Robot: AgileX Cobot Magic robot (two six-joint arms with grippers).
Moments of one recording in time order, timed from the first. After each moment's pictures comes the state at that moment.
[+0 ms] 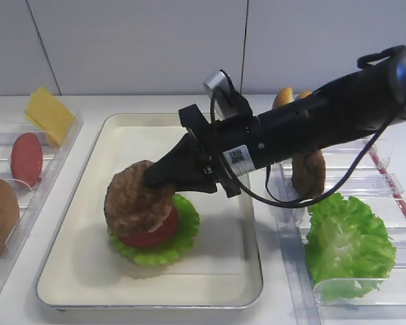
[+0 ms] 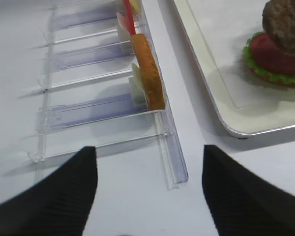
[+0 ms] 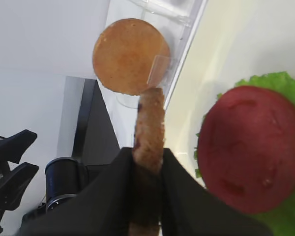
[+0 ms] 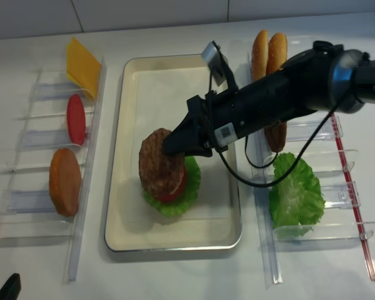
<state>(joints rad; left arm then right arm) -0.05 -0.02 -0.49 -0.01 1.18 0.07 0.40 1.92 -1.04 1.59 1.15 -1.02</state>
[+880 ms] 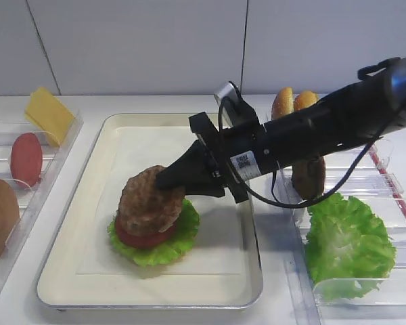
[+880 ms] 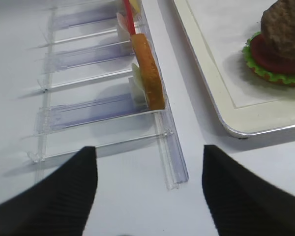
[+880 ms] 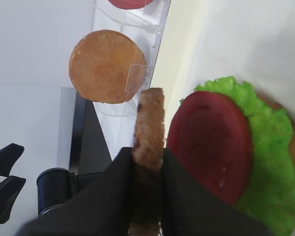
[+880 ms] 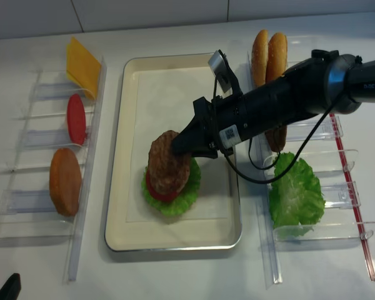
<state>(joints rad) -0.05 -0.02 -0.49 -0.01 1.18 0.07 0.36 1.98 -1.04 1.60 1.15 -1.03</state>
